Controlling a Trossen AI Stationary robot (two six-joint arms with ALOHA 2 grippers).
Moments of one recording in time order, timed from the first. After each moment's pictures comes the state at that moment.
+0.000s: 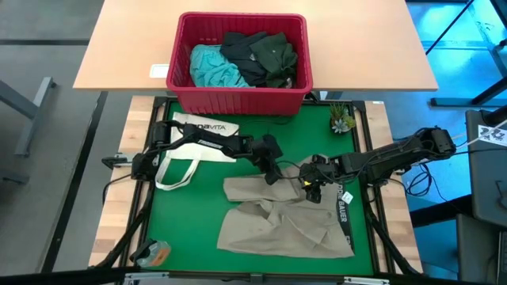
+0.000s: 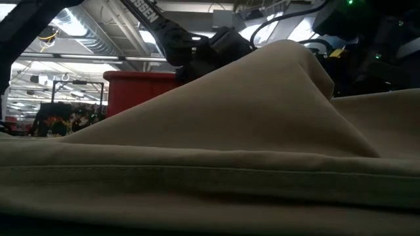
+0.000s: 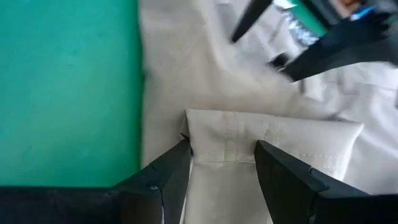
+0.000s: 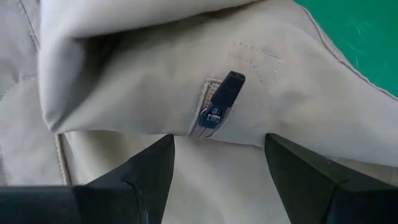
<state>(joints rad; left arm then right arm) 0.14 2.13 1.36 0.04 0.36 -0.52 0.01 1.28 0.61 -0.47 0.09 0.36</state>
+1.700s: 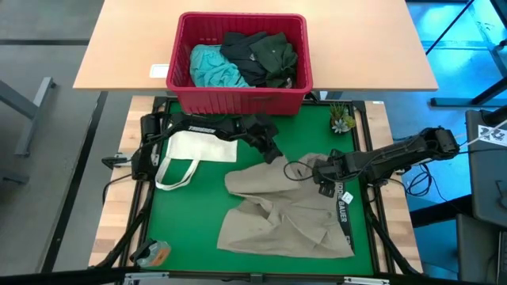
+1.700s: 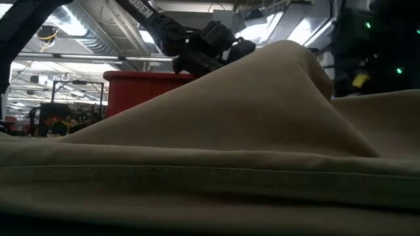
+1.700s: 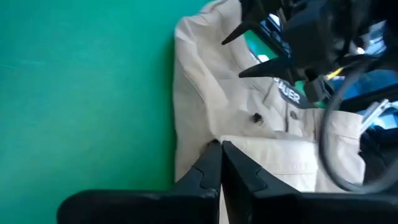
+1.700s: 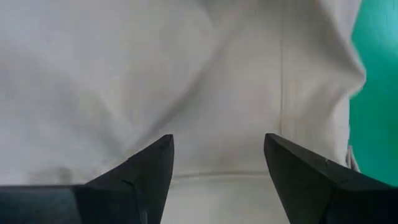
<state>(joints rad) 0.29 2.01 1.36 -0.02 0.41 -0.49 0.01 1.23 0.56 -0.84 0.24 0.47</state>
